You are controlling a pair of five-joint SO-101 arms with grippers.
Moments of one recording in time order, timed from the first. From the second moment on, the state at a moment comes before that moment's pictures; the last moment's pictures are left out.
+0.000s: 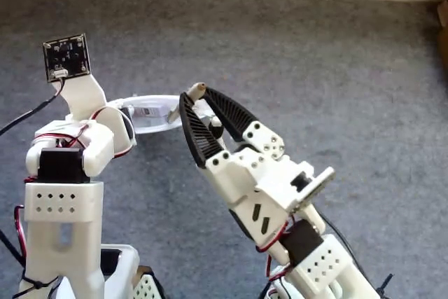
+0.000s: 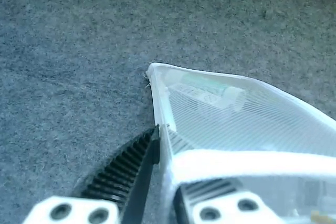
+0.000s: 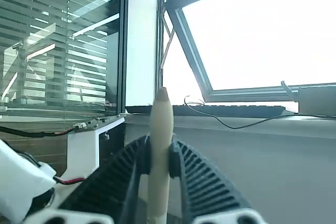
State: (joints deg) left arm -5.9 -46.9 32.5 69.6 19.6; right arm -43.3 -72.6 72.1 -20.9 0.2
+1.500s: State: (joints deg) left arm -6.8 -46.8 32.5 69.4 19.6; right arm -45.0 -71.0 76.2 -5.2 -4.5
